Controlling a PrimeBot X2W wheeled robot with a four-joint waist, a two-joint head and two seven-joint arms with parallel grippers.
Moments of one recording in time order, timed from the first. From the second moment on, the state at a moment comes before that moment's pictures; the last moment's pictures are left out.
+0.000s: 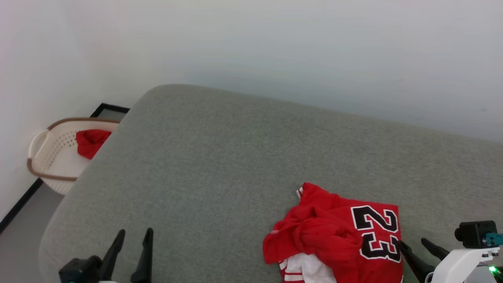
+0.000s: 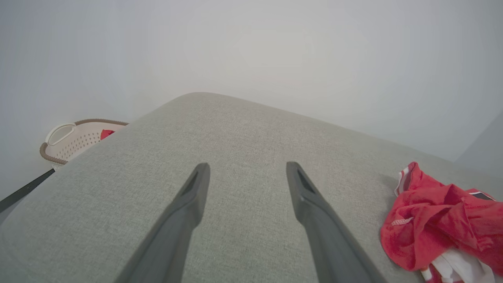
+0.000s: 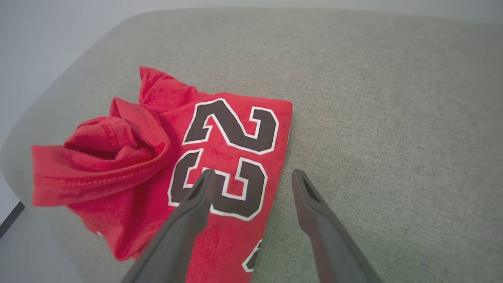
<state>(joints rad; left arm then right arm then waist) 0.03 0.26 -0.07 0.27 -0.47 -0.13 -0.26 -0.04 -0.40 0.20 0.20 0.65 0.13 0.29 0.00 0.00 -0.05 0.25</state>
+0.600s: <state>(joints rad) -0.04 0.22 -0.12 0.27 -0.47 -0.13 -0.26 -0.12 -0.38 0.14 0.25 0.61 0.13 0.50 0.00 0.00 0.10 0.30</state>
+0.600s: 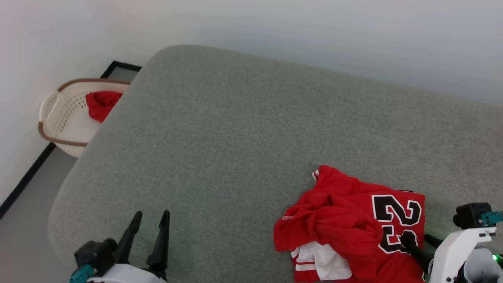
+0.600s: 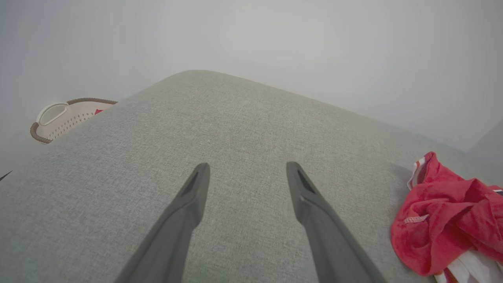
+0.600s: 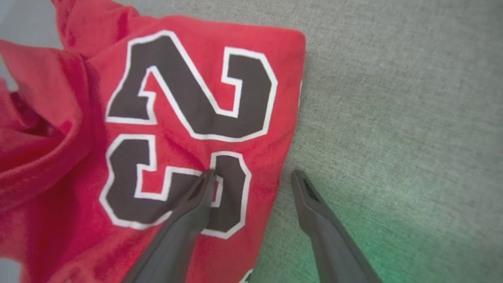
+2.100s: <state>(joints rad) -0.08 0.20 -0.15 0.28 -0.47 -0.13 -0.26 -0.37 -0.59 0.17 0.05 0.55 0.13 0.72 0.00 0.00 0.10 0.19</state>
